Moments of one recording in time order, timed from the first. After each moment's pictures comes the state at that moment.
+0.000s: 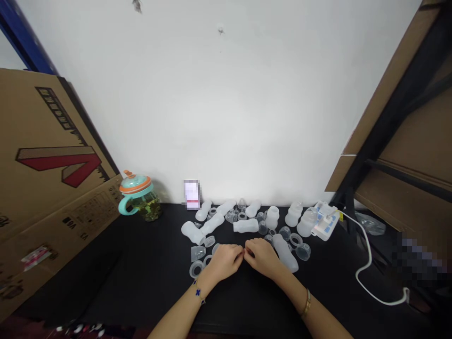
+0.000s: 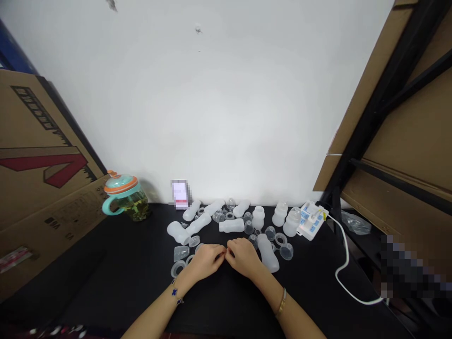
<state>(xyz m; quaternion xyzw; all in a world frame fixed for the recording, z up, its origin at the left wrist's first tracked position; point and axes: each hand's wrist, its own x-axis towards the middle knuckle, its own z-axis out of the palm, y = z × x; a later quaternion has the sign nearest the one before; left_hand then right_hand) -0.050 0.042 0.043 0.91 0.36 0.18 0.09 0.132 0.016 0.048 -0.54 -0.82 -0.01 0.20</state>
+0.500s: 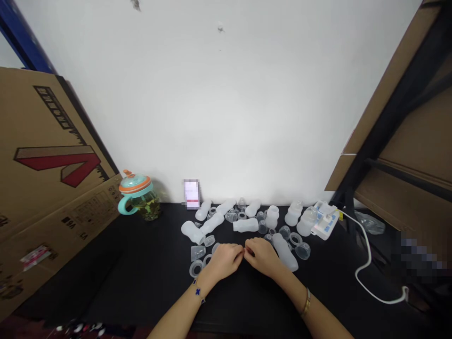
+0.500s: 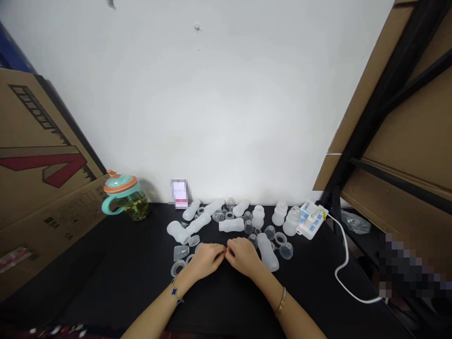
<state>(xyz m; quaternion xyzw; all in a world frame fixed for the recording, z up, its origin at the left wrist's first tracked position) -0.050 0.043 0.043 0.91 0.36 0.18 0.09 0.132 0.015 0.048 -0.54 -0.82 0.01 0.20</state>
